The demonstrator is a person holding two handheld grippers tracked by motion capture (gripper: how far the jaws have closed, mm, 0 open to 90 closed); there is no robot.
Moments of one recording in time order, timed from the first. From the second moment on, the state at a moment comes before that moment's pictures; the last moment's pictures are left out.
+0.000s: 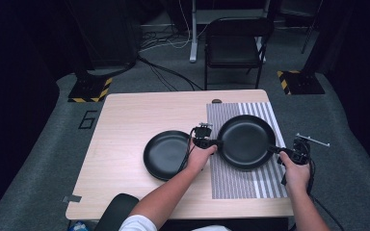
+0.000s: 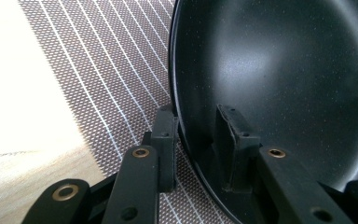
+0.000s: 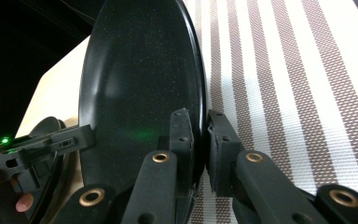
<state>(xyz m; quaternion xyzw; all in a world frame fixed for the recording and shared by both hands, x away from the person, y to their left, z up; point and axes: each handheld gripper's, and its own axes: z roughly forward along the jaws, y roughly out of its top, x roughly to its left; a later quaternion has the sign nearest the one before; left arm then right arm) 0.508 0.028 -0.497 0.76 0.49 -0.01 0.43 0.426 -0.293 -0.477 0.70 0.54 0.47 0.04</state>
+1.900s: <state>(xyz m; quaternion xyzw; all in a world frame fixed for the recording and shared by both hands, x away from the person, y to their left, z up) 0.508 0.016 -0.502 0.77 0.50 -0.01 0.41 0.440 -0.306 -0.506 0.71 0.54 0.45 0.02</state>
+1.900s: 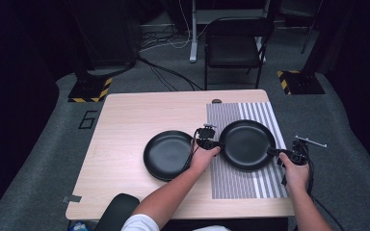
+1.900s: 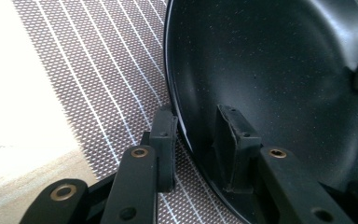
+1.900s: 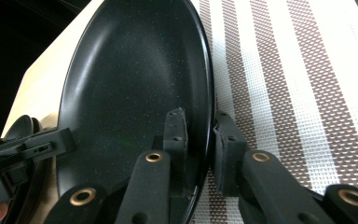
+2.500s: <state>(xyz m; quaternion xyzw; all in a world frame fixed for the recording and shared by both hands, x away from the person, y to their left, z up) 0.509 0.014 -0.506 0.77 0.51 -0.01 0.39 0.446 -0.303 -0.514 0.72 0.54 0.43 0.02</state>
